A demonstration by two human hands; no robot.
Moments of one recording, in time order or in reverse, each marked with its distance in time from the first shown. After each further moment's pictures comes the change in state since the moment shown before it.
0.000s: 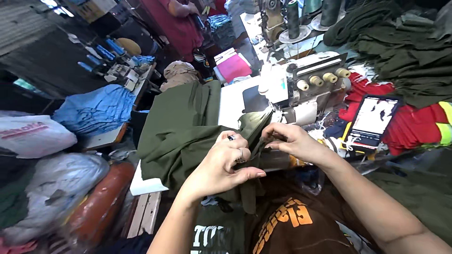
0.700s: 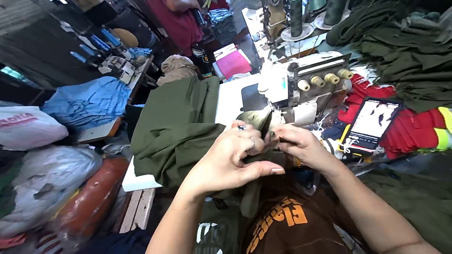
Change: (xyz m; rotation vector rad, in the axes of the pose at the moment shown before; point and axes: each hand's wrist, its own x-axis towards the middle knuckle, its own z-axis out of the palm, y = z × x) left_hand 0.039 0.017 -0.001 -0.084 0.057 0.051; right_hand -0.018 0.012 -0.006 0.001 0.126 -0.152
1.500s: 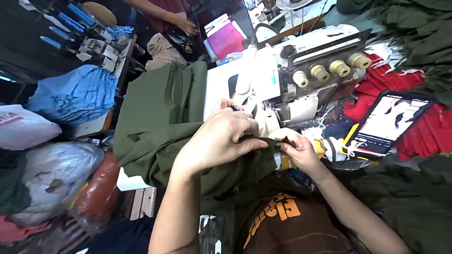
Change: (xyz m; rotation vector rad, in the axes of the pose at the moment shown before) left_hand 0.052 -0.071 0.011 0.277 -0.213 -0.065; right_hand -0.044 0.090 0.010 0.294 0.298 0.130
